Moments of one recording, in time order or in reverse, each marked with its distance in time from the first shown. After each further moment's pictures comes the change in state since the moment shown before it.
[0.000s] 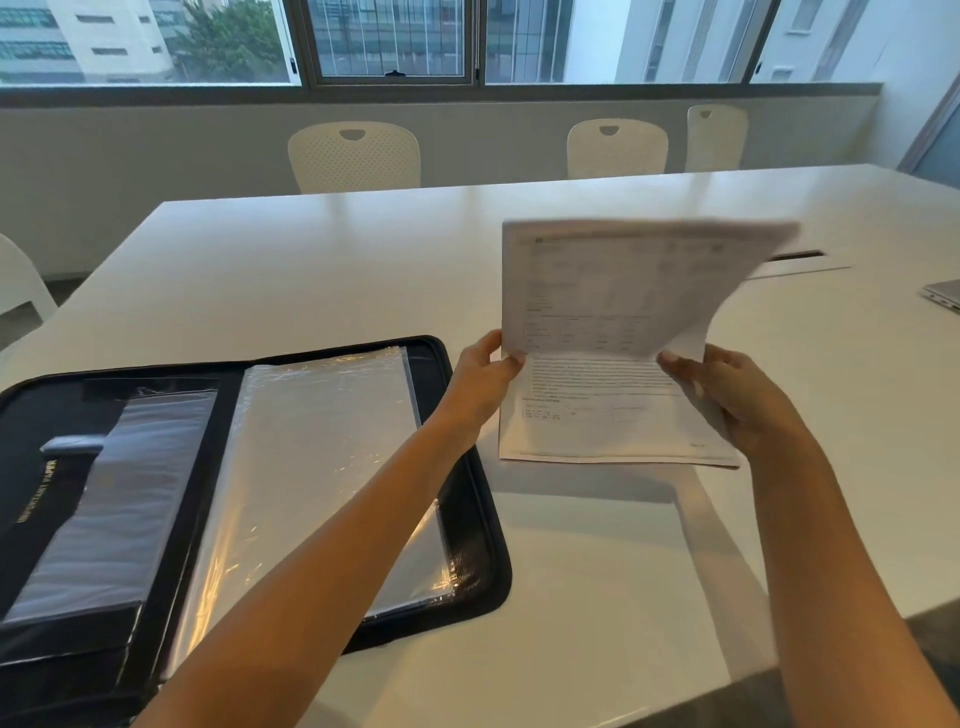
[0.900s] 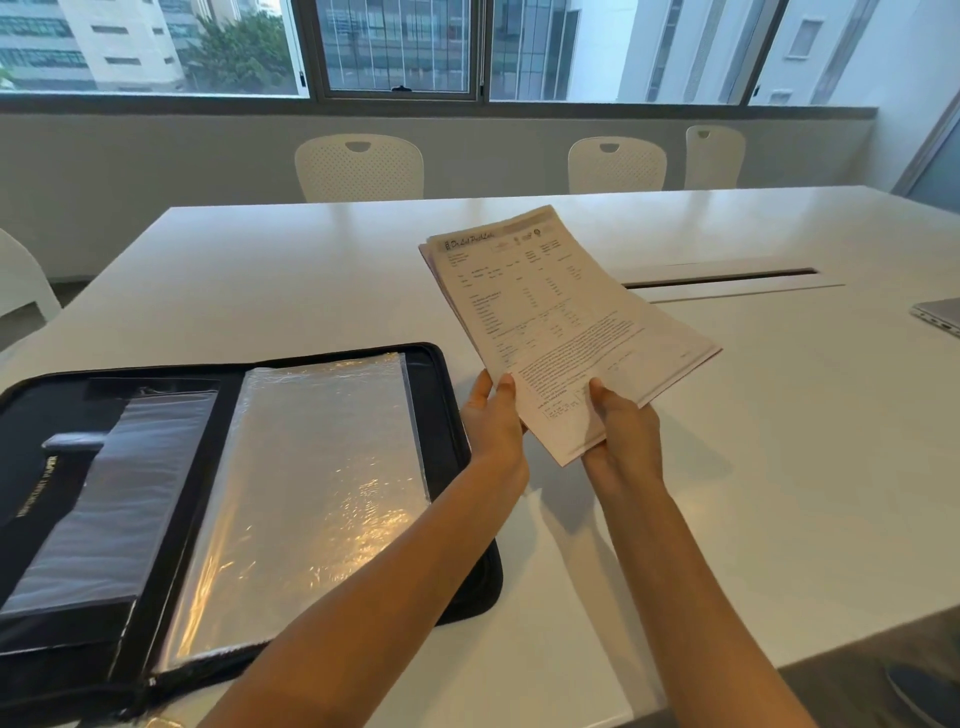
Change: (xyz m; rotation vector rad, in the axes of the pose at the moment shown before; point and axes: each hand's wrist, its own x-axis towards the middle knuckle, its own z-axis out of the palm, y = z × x) left_hand -0.020 -0.018 0.048 -0.670 0.406 -0.164; right_hand -0.049 0.022 0.121 0.560 0.314 -0.014
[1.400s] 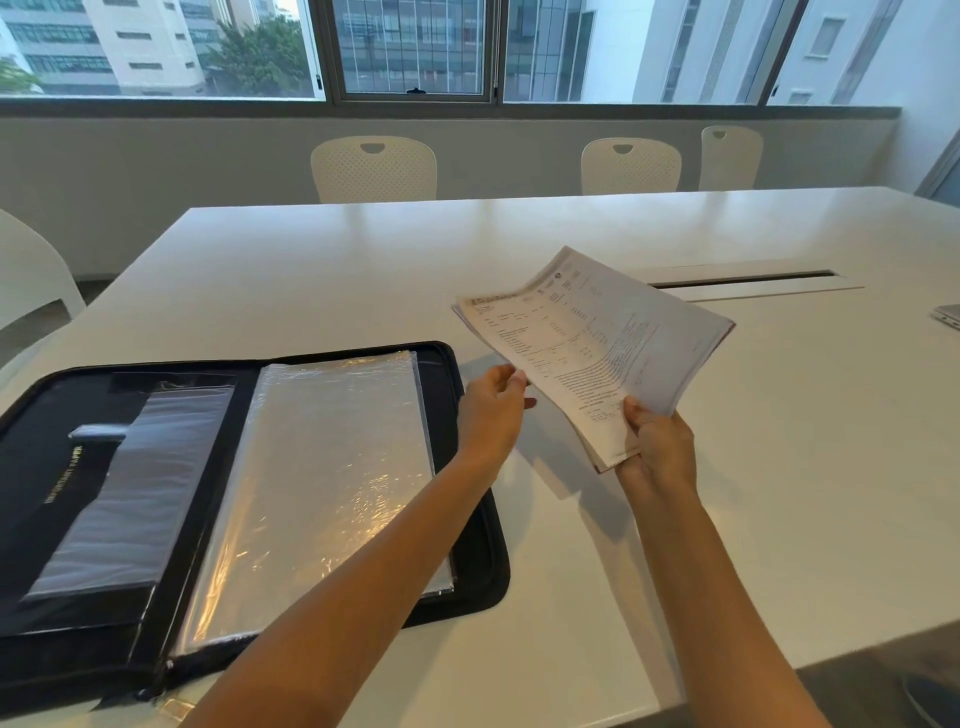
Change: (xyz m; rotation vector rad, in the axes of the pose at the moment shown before) left_hand 0.018 0.010 -0.021 0.669 -0.156 0.251; right_hand 0.011 -0.006 -0.023 0.052 0.111 0.049
